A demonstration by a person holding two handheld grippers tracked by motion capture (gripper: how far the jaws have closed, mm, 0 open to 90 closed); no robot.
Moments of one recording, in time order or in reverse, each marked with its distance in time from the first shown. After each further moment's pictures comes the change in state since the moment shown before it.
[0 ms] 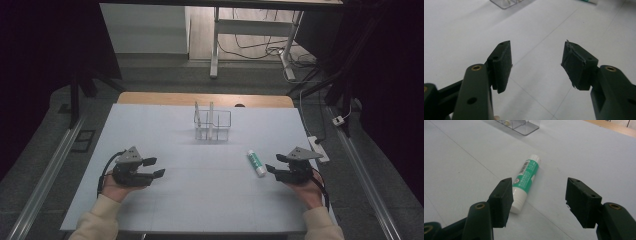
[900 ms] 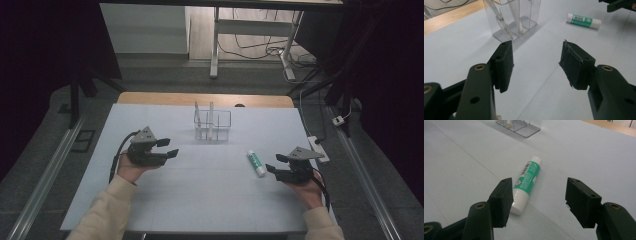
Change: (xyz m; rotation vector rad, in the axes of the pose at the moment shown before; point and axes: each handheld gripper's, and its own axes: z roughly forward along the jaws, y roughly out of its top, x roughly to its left) left arm 0.006 0.054 0.018 -0.061 0.009 0.066; right arm -0.001 -0.001 0.000 -0.019 0.018 0.022
